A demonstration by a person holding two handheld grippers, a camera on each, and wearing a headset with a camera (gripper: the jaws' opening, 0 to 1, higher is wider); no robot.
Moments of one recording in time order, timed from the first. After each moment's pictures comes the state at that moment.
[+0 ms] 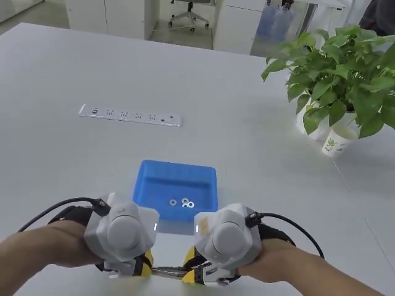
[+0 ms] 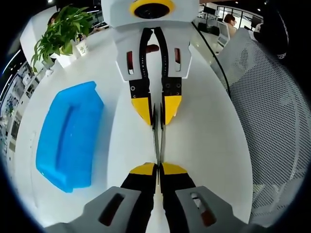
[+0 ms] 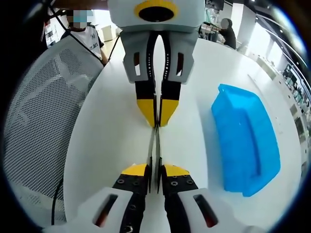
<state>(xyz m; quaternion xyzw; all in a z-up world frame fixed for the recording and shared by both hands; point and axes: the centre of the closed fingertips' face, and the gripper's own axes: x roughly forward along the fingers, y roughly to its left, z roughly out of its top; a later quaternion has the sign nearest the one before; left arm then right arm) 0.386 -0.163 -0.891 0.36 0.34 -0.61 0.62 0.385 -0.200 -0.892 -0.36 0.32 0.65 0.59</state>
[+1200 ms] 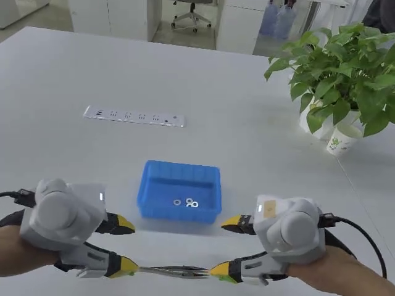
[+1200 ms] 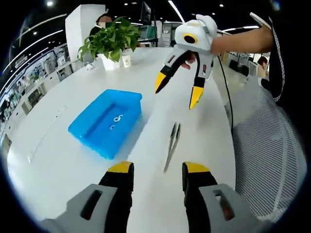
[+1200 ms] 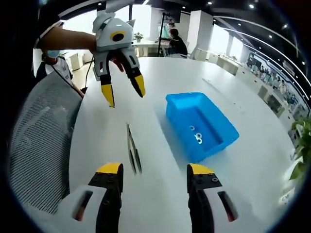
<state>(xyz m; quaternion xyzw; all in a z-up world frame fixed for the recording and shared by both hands) 0.392 -0.119 -0.829 0.20 0.31 -0.53 0.77 0.414 -0.248 -0.832 -0.26 0.28 0.56 0.74</state>
